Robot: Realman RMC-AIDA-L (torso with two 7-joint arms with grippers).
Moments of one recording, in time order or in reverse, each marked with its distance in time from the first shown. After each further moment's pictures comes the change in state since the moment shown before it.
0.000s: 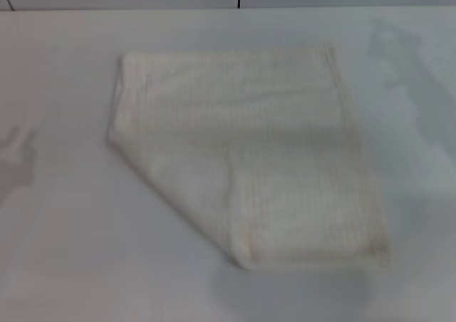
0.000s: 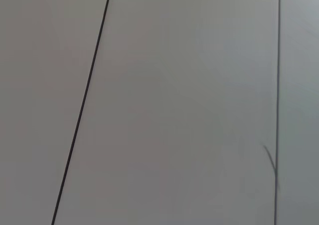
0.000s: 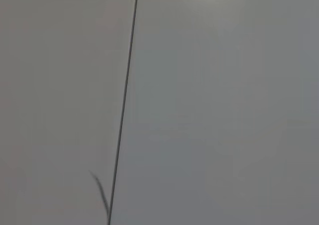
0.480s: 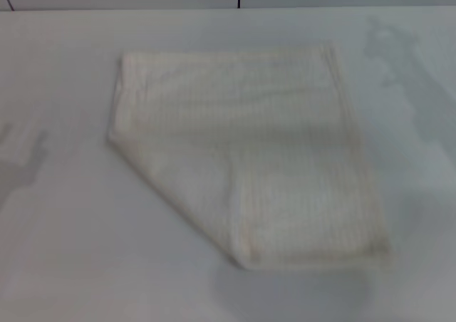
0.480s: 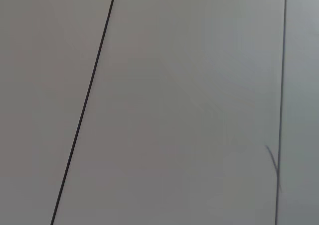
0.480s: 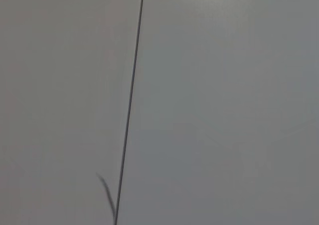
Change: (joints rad) left arm -0.004 -0.001 -0.002 -0.024 -0.004 -0.004 0.002; right arm 0.011 0.000 -0.008 0.000 0.000 0.004 0.000
